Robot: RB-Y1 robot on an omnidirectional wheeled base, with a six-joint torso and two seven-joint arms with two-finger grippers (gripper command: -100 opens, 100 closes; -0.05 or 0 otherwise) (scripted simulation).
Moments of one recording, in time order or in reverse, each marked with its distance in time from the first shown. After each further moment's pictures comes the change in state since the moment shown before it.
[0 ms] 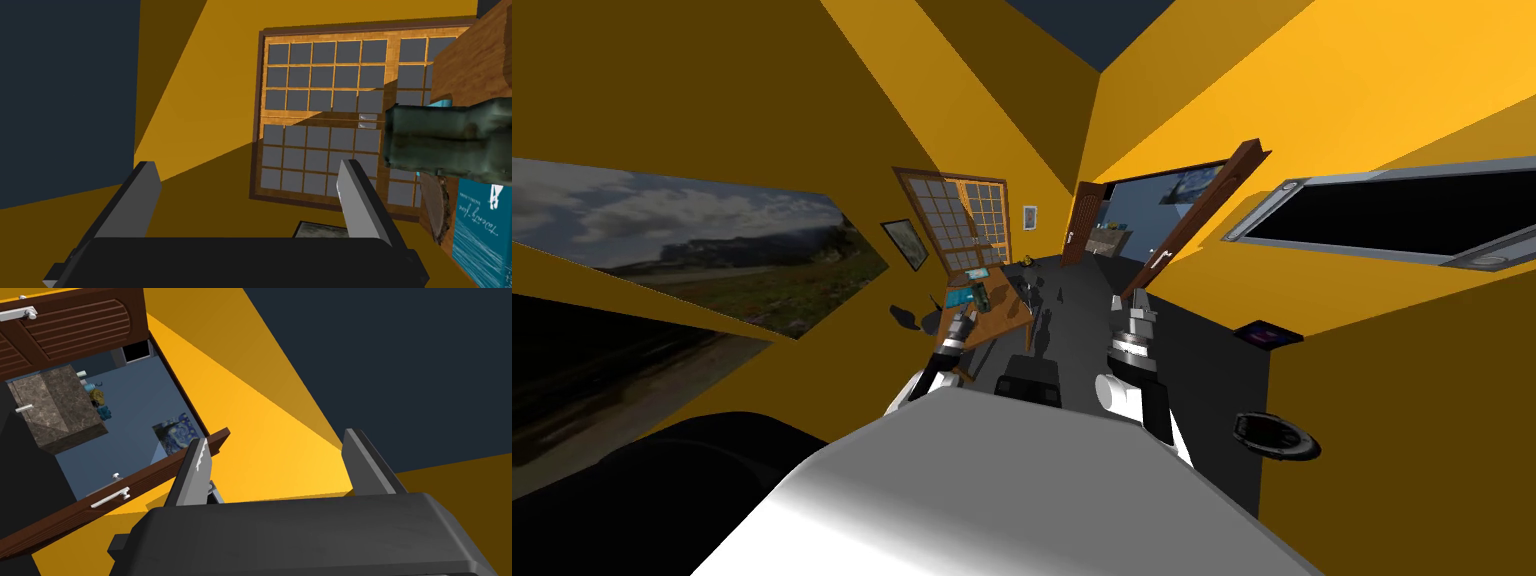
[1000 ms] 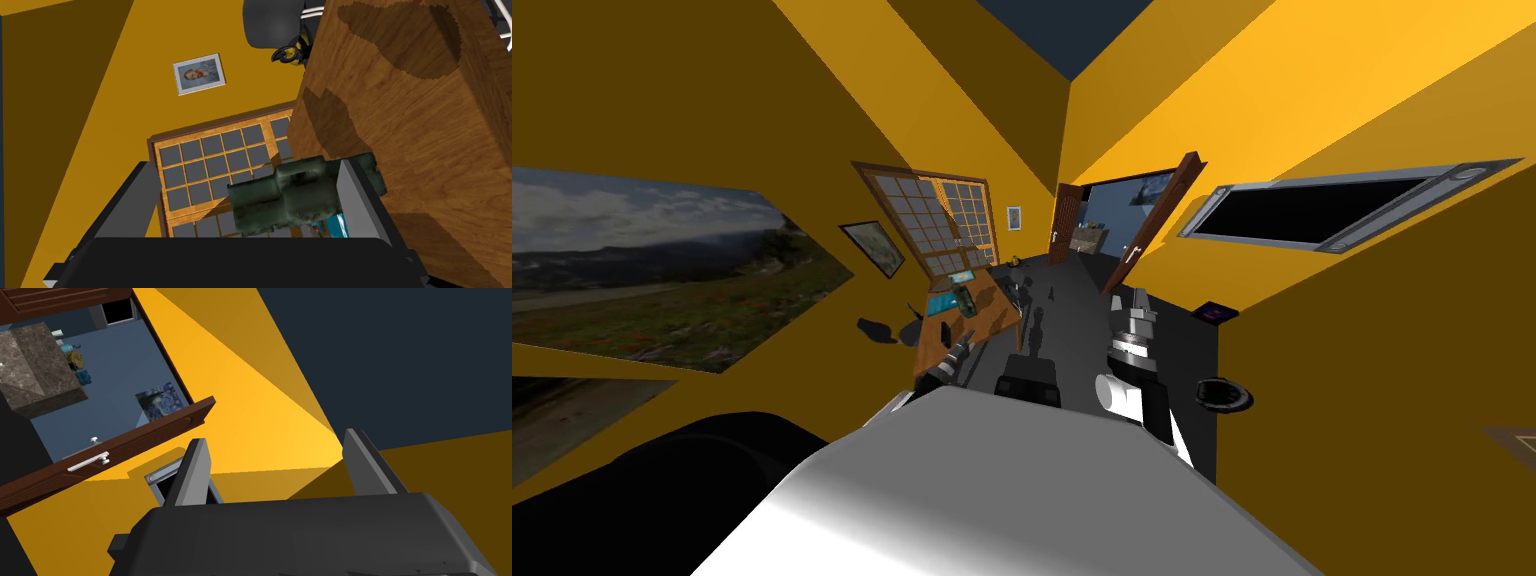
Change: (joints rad) left arm 0.107 0.277 -0.100 0.207 -0.090 0.070 0.177; right arm 0.000 0.000 0.000 0.000 0.000 0.000 0.000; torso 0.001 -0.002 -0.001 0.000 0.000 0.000
